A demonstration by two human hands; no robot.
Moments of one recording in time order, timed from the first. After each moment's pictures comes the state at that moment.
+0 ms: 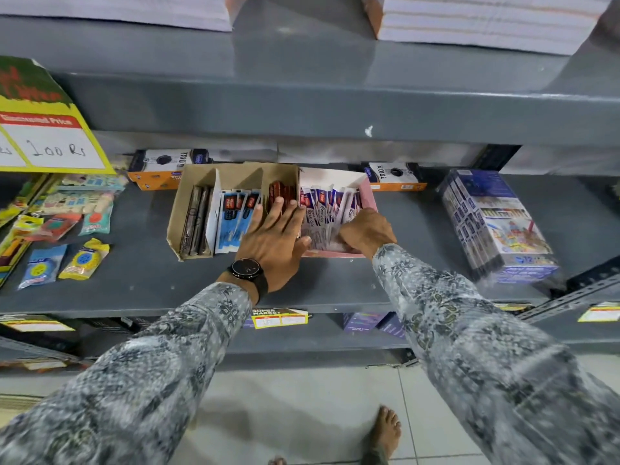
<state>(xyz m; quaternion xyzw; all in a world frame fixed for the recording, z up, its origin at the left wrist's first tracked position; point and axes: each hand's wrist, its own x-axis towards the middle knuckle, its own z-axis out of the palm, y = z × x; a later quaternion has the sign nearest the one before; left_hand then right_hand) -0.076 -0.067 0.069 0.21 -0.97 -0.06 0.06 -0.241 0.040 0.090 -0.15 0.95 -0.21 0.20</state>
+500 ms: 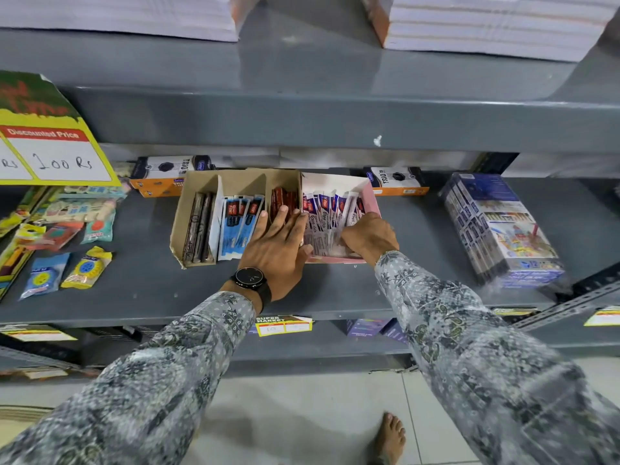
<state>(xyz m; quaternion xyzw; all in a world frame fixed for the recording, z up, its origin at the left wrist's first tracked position) -0.073 -0.066 0.069 0.19 -0.98 -0.06 0.08 -0.238 0.037 0.090 -0.12 0.95 -0.24 0.18</state>
